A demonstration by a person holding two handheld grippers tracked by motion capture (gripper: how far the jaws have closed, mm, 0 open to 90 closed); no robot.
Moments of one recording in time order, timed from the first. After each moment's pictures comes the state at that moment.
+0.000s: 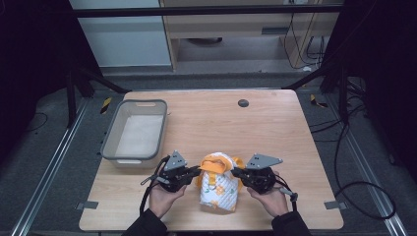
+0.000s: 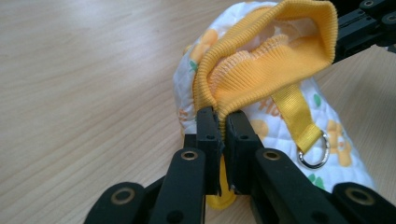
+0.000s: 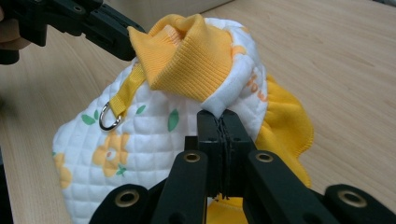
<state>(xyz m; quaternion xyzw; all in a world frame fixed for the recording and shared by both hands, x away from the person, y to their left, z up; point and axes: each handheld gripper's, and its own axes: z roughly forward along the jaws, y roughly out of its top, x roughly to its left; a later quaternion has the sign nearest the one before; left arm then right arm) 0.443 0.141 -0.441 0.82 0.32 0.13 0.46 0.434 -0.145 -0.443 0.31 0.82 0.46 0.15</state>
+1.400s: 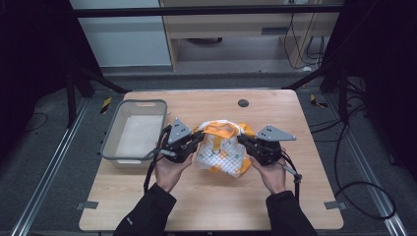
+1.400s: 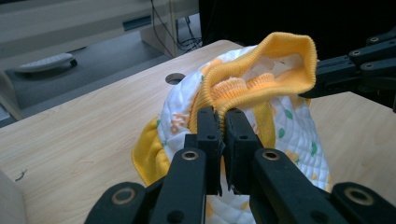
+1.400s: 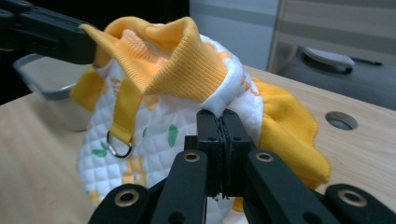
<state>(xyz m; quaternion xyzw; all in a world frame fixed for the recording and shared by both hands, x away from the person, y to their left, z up) 0.485 0.111 -0.360 0.77 0.33 0.24 0.49 0.482 -0.155 -0.392 0.36 0.73 0.52 0.24</state>
